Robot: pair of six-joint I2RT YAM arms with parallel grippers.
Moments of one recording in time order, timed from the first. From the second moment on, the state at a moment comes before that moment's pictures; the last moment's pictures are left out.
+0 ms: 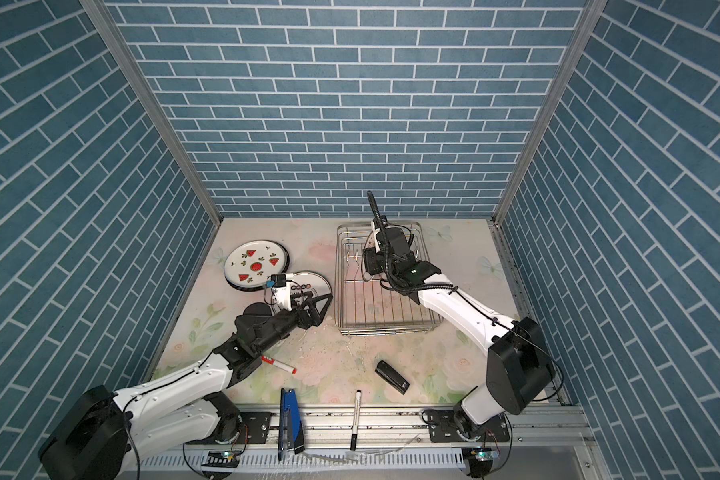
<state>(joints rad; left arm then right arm) -0.68 1.05 0.35 0.58 0.06 -0.63 0.67 1.54 1.25 -0.25 0.17 0.19</state>
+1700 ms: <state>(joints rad) -0.73 1.11 0.37 0.55 -0.19 -0.73 0.64 1.97 1.67 -0.51 0.41 0.44</state>
